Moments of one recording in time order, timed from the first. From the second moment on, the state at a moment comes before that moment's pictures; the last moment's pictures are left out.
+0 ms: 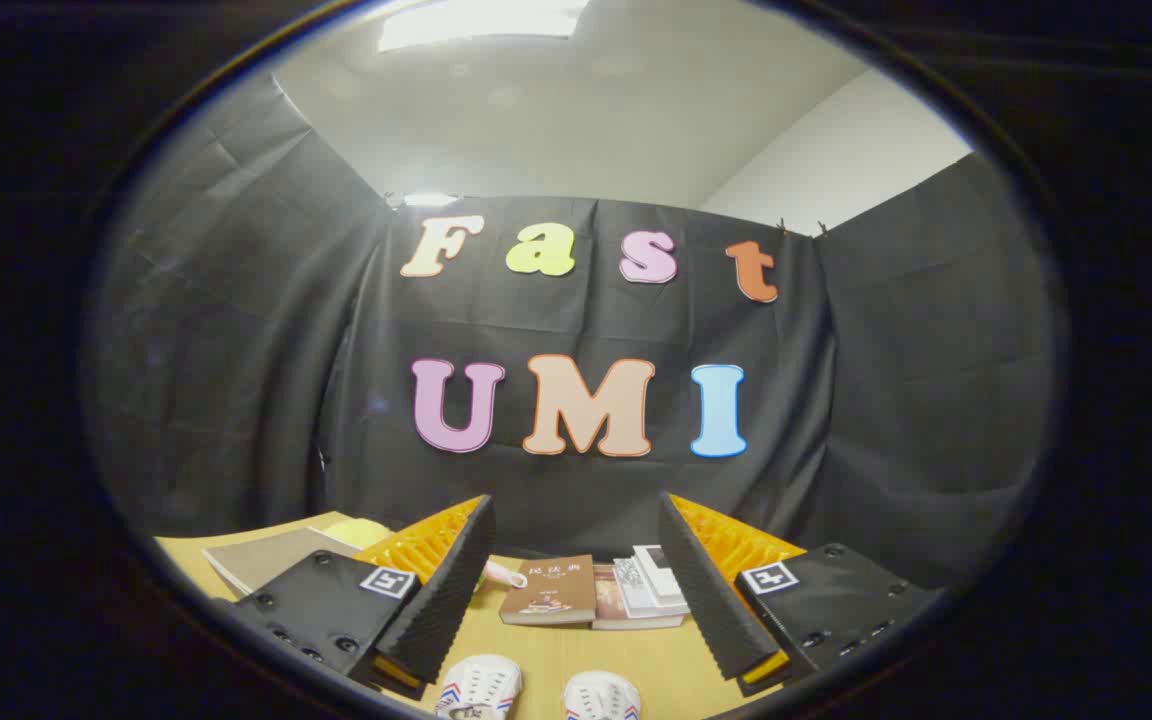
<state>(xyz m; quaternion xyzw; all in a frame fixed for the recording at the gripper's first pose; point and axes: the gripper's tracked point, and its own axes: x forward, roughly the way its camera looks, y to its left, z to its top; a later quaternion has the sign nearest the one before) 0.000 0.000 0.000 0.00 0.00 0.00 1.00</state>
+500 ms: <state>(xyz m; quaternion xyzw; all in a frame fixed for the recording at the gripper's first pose) 0.004 -0.002 0.000 0.00 0.00 0.00 1.00</state>
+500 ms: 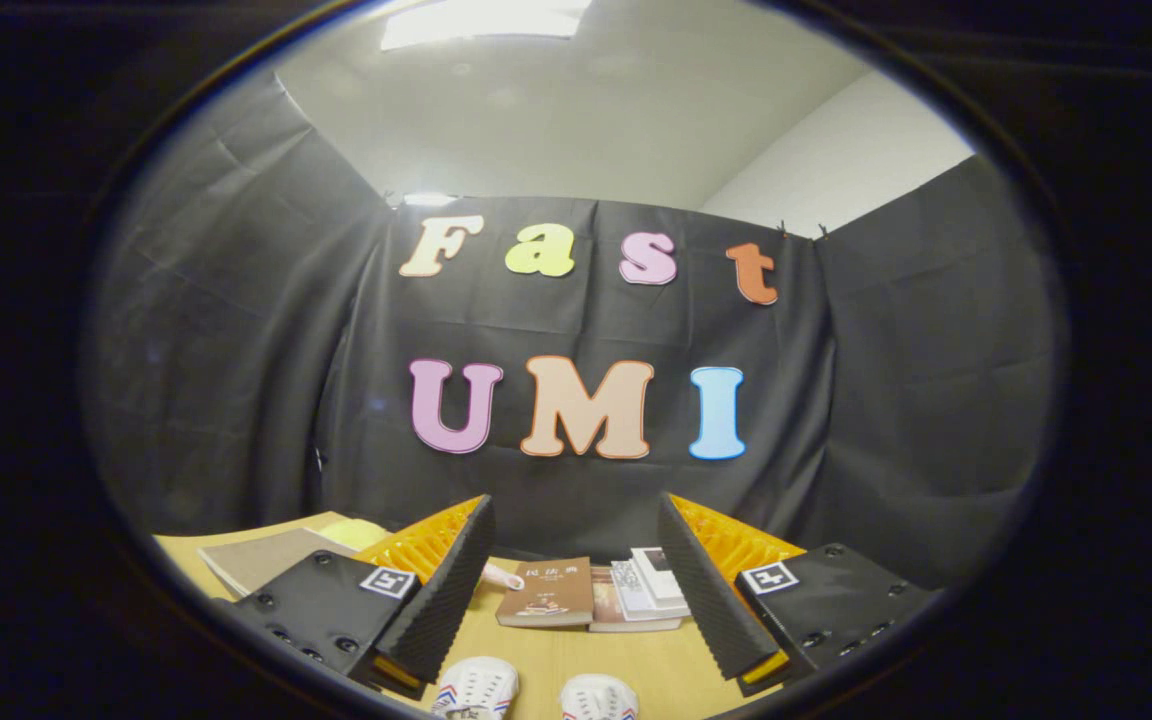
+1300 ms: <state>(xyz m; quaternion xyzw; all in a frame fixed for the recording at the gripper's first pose) 0.009 0.030 -0.015 0.04 0.01 0.05 1.00</state>
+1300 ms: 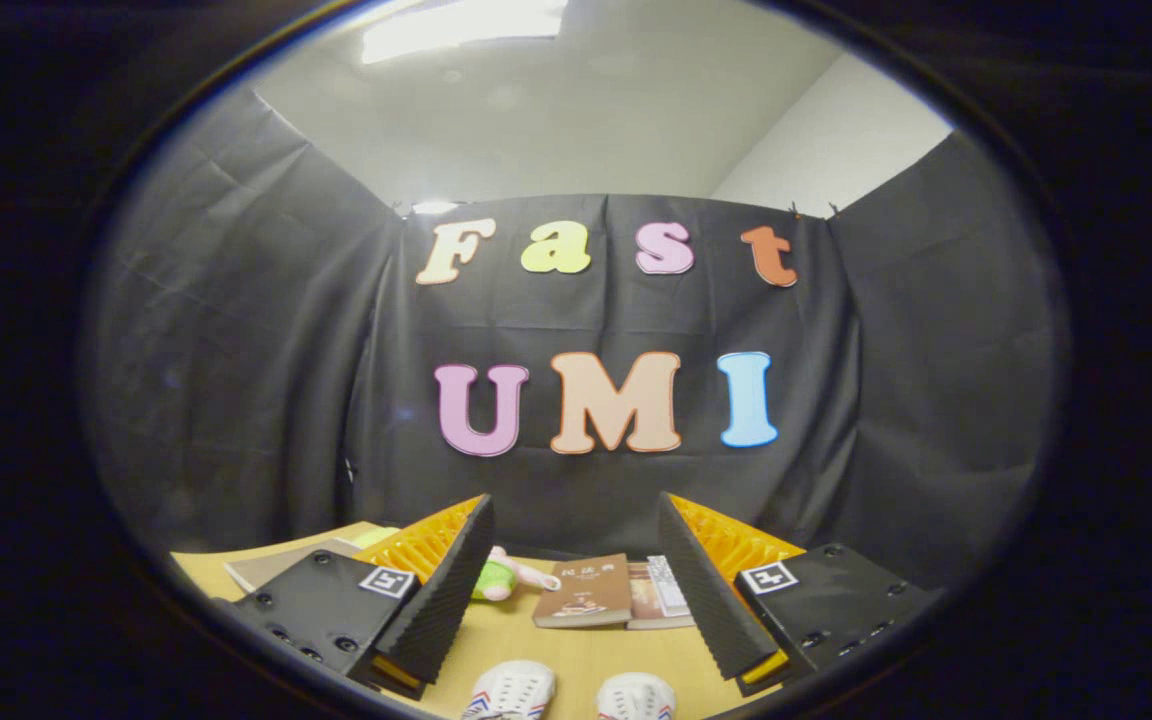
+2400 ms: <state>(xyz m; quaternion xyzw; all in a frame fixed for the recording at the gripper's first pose) -0.009 0.129 -0.181 0.39 0.28 0.18 0.86</state>
